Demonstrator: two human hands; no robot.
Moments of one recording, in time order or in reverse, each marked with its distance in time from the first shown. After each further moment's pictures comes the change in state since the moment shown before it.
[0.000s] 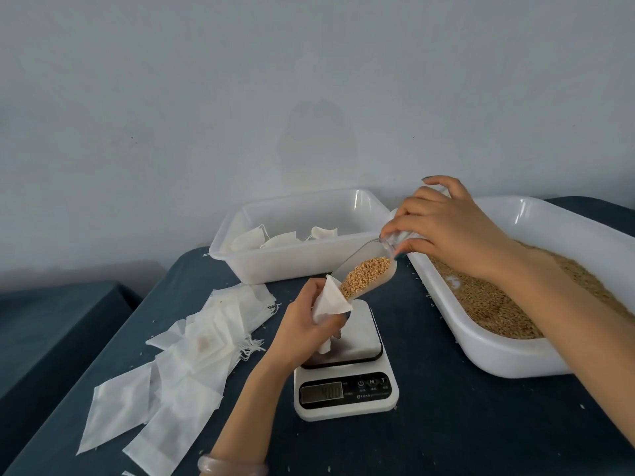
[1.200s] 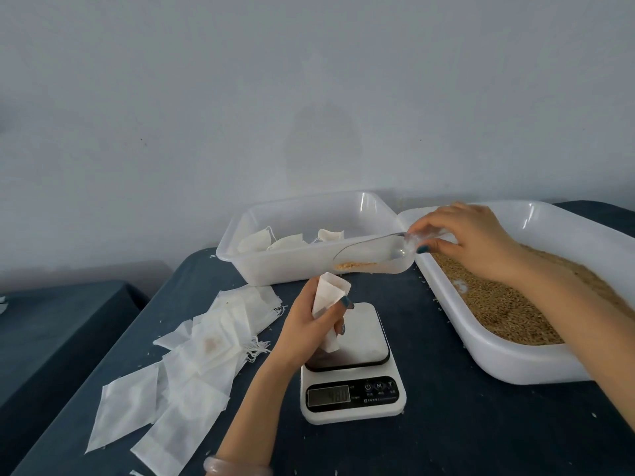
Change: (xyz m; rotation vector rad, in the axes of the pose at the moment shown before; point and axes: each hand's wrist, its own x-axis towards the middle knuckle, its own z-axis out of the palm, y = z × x) left_hand -0.005 0.016 -0.003 -0.196 0.024 0.011; right_hand -0.014 0.019 0.016 0.349 -0.051 0.284
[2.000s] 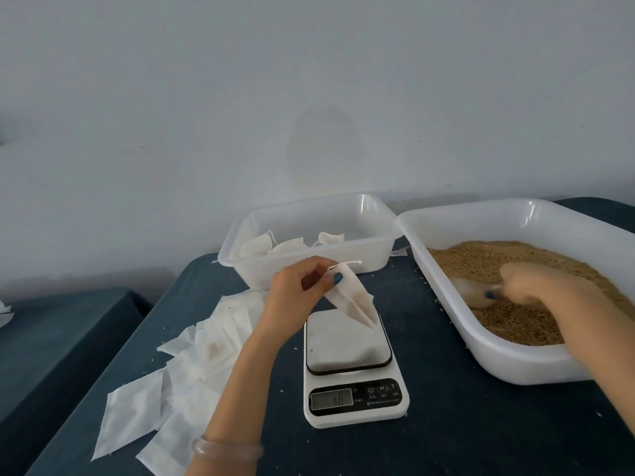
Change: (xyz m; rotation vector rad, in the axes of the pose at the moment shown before) left_hand 0.031 0.030 -0.025 0.327 0.057 0.186; right_hand -0.033 0.045 0.009 -0.352 -0.685 0.806
